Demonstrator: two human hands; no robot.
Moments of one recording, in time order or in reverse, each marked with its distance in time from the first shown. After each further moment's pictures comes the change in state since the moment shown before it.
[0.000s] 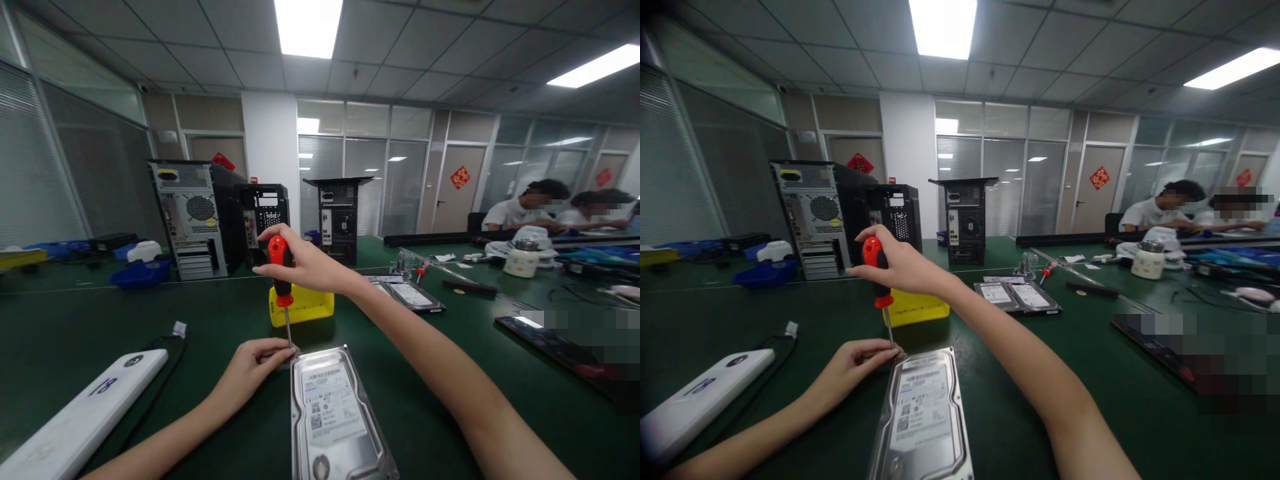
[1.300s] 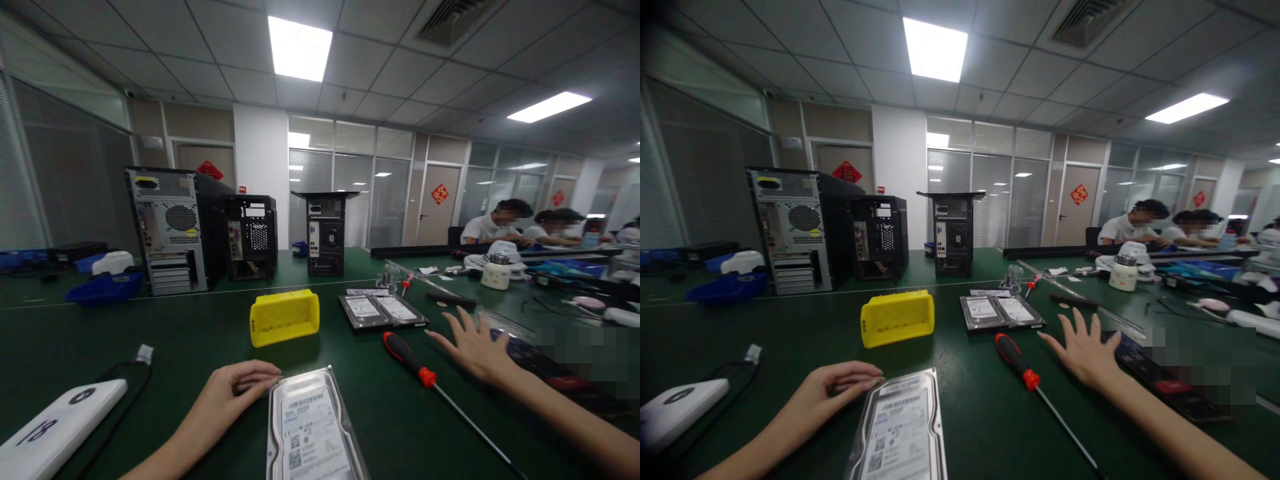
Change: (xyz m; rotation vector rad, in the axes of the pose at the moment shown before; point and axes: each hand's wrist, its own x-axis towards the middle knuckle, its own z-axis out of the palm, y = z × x) left_hand 0.004 -0.005 -0.001 -0.049 -0.028 -0.011; right_hand -0.292 0.094 -0.088 -1.071 0.054 1.359
